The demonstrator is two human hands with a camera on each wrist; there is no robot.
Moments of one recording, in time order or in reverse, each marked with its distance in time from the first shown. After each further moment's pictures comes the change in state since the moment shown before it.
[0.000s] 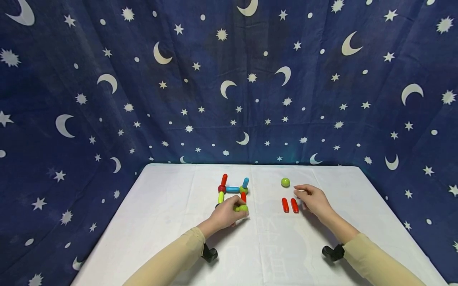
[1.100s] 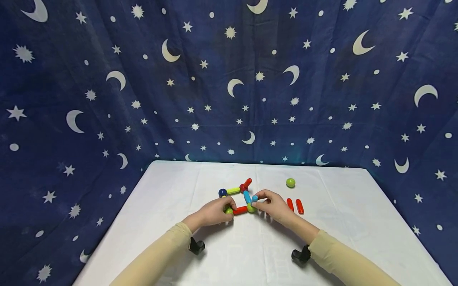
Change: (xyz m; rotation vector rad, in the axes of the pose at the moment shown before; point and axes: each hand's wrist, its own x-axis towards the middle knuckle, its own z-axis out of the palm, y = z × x) left_hand -0.017 -0.022 -0.051 0.169 -0.171 0.056; right_hand -0.010 -0.041 0.119 0.086 -0.286 -0.159
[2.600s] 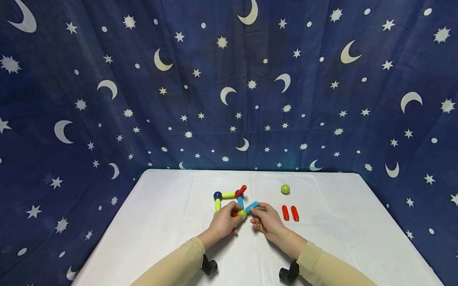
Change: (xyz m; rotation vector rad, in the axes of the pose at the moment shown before) left_hand 0.026 0.026 0.051 -0.199 0.317 -0.022; right_hand -0.003 0.014 0.029 0.606 0.203 0.239
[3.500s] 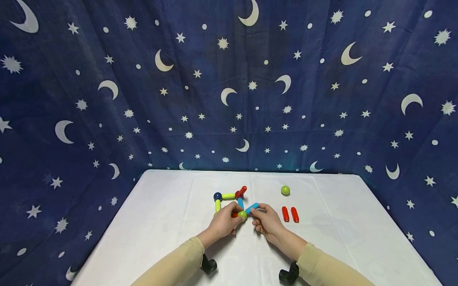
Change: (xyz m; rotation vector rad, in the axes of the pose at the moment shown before) left_hand 0.000 0.002 -0.002 0.019 -0.033 -0.019; right_hand -0.001 0.000 0.001 -0.049 0.016 -0.006
